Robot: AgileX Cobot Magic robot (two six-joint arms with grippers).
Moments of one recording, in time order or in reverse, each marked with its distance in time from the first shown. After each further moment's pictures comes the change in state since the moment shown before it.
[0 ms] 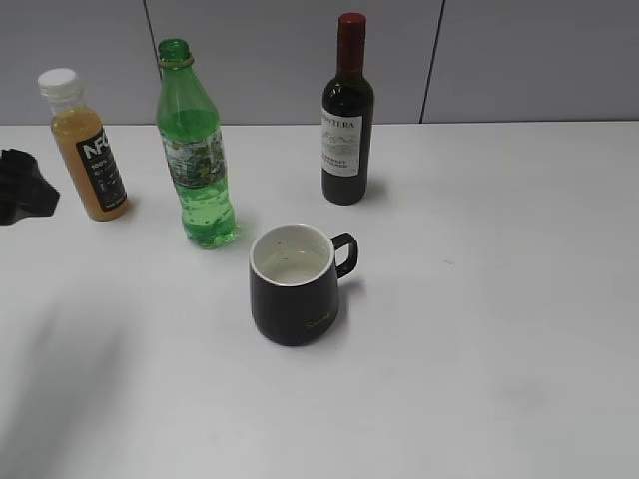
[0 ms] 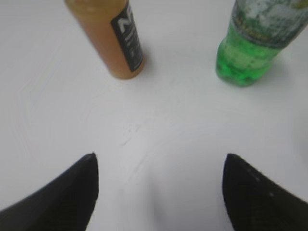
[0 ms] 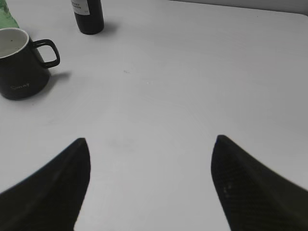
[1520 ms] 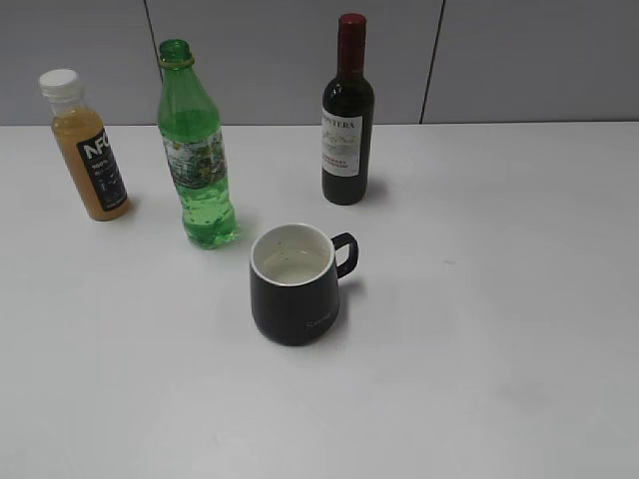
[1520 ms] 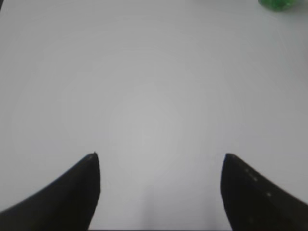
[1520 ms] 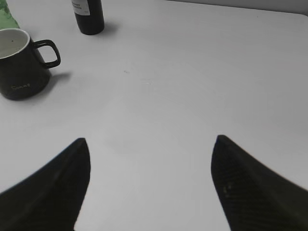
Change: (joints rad) left arm 0.221 -0.999 0.278 -0.031 0.595 -0.004; right arm 0.000 0.000 0.000 0.000 0.000 0.001
